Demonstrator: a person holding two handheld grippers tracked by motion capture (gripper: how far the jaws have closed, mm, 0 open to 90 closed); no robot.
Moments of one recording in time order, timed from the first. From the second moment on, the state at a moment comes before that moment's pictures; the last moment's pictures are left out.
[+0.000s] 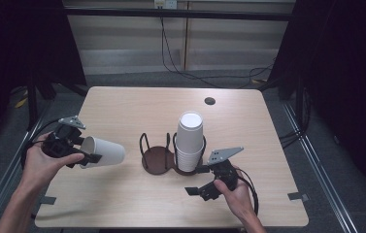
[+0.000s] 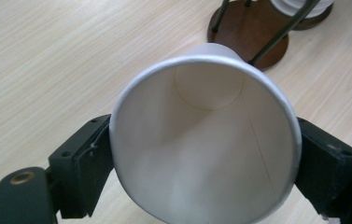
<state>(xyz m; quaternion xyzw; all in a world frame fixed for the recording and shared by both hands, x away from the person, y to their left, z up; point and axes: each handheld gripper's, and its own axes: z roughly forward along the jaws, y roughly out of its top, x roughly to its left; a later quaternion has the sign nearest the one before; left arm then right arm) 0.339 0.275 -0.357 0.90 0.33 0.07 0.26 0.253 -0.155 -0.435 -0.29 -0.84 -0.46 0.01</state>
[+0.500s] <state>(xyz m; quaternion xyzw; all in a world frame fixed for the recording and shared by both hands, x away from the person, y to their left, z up) 0.364 0.246 -0.368 0.92 0.34 0.06 0.18 0.252 -0.152 -0.435 -0.29 -0.85 -0.45 0.01</state>
